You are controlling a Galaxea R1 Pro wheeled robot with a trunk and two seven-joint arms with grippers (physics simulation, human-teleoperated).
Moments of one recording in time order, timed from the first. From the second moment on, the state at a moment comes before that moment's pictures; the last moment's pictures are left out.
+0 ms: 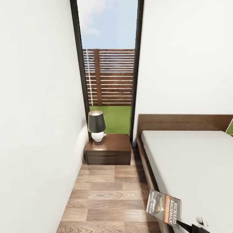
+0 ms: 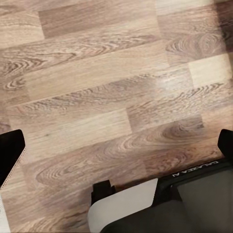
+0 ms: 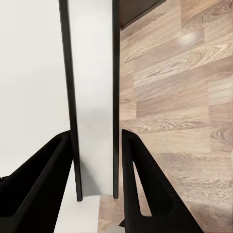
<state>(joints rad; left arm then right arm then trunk) -0.37 0.04 0.19 -0.02 -0.38 -0.15 -0.23 -0.46 -0.43 0.09 -0.01 -0.56 0.05 1.17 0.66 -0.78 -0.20</state>
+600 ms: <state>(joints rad) -0.37 0.04 0.19 -0.02 -0.38 -0.15 -0.23 -0.46 -0.43 0.09 -0.01 -0.56 0.05 1.17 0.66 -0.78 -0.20</state>
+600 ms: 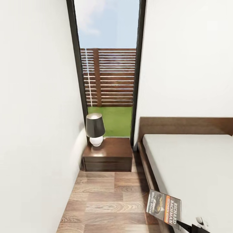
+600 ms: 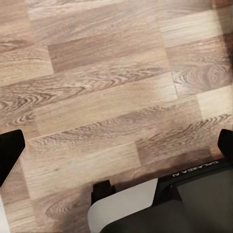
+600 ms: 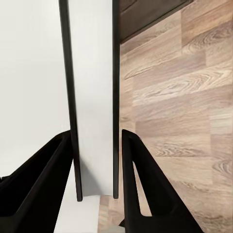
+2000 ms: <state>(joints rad) -0.37 0.04 0.19 -0.02 -0.38 -0.15 -0.23 -0.46 -0.43 0.09 -0.01 -0.56 0.05 1.17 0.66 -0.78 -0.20</state>
